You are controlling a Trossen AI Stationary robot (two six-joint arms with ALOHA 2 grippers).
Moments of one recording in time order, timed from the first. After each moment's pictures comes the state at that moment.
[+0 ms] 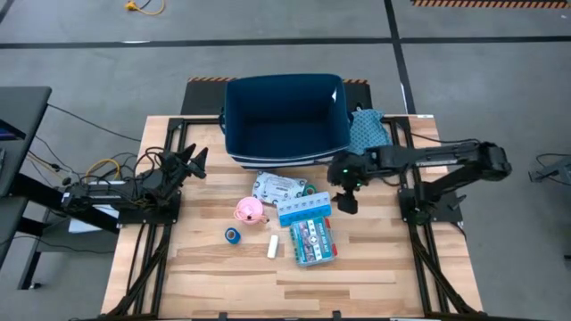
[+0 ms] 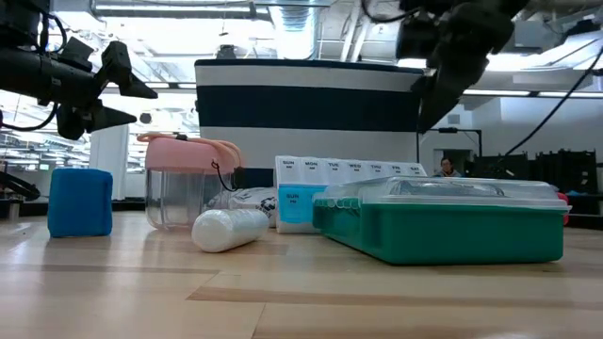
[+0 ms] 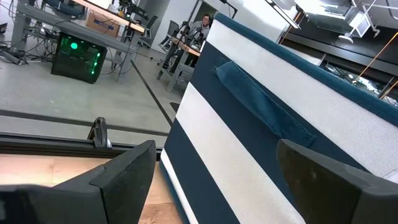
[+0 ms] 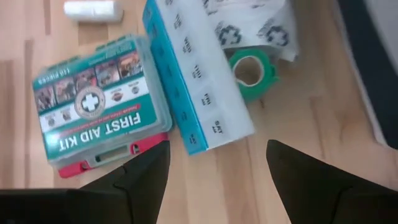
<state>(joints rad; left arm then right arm) 0.02 0.03 0.01 0.07 -0.99 -0.47 -0.07 1.34 0.99 -0.74 -0.14 0.04</state>
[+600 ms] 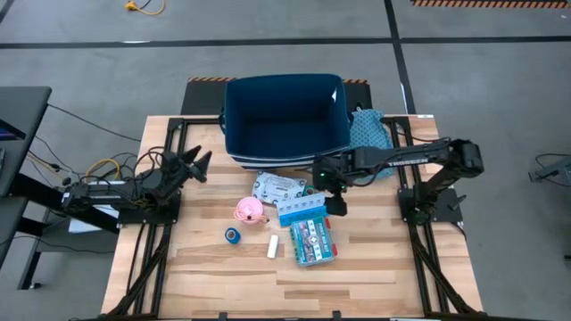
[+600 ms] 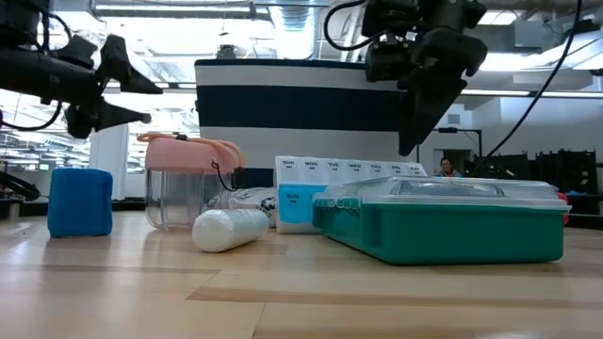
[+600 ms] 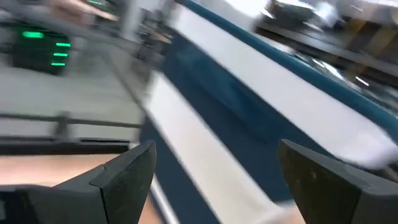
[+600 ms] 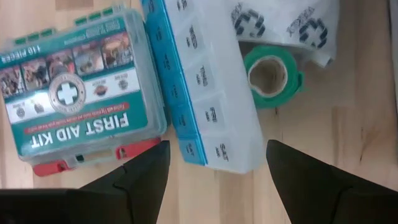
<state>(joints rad) 0.02 0.03 0.01 0.07 -0.83 -0.45 -0.06 1.57 1.14 -0.83 -0.16 -0.05</state>
